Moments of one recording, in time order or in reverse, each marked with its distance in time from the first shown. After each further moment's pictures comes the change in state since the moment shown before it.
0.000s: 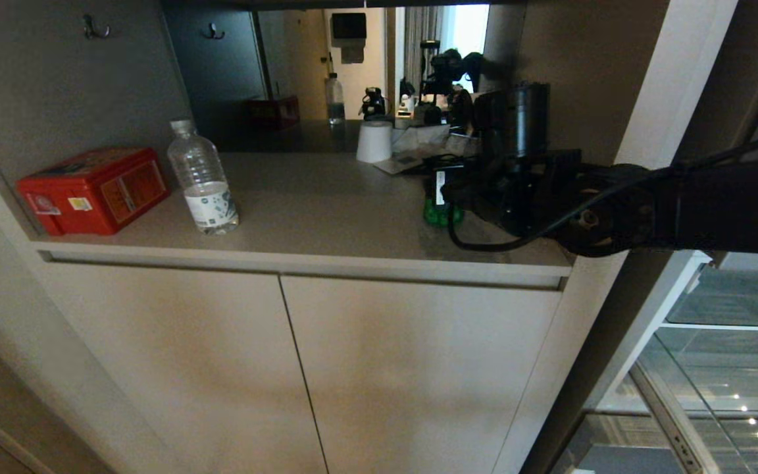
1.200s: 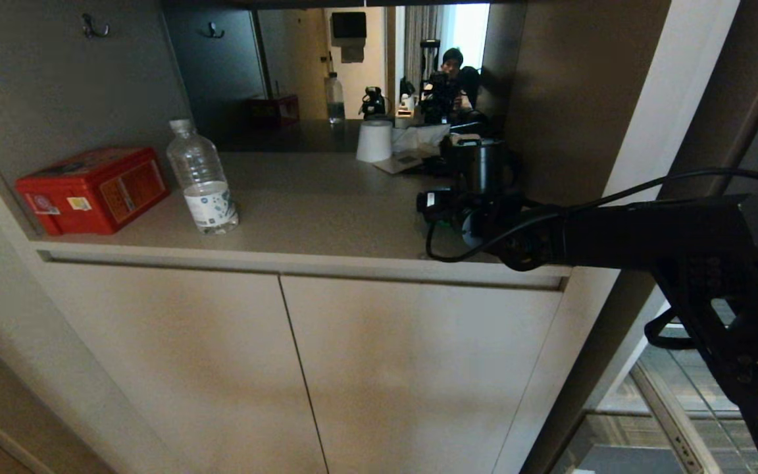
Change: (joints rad) left arm 0.000 0.000 0.000 0.000 0.000 0.000; right arm -0.084 0.260 -0.192 -0.095 -0.006 -0.005
